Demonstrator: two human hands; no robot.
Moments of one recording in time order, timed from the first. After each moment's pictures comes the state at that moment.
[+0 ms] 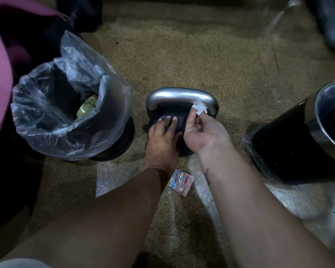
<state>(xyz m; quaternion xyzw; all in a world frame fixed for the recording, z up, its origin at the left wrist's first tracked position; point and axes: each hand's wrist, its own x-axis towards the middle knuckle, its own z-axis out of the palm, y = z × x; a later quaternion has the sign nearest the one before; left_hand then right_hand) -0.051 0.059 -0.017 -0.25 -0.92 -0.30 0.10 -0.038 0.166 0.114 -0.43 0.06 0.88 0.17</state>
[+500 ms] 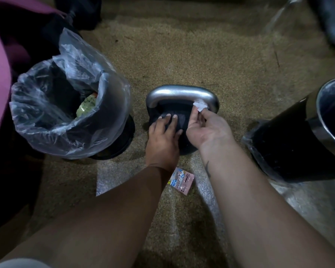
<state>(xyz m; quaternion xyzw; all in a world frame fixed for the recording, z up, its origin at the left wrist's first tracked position) -0.051 0.060 -0.017 -0.24 -0.92 -0.30 0.10 -0.037 0.167 0.119 -0.46 0.04 0.87 0.19</state>
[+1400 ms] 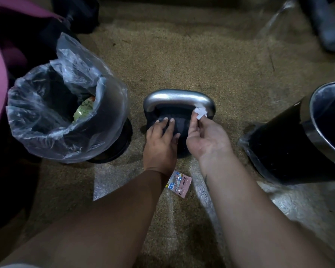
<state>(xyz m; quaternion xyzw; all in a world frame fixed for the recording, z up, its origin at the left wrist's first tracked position) -0.050 0.063 -0.021 -0.24 -0.91 -0.31 0.11 -0.029 0.168 0.110 -0.44 0.00 0.87 0.20</state>
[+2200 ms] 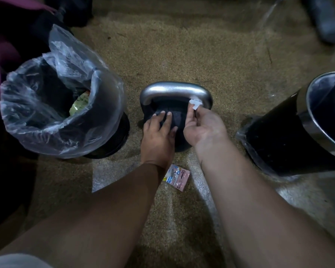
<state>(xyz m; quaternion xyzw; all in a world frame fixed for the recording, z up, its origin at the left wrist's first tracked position) -0.050 0.063 -0.022 -0.24 -0.91 -0.30 0.13 -0.035 0.174 0.103 -0.45 -0.01 0.87 0.19</state>
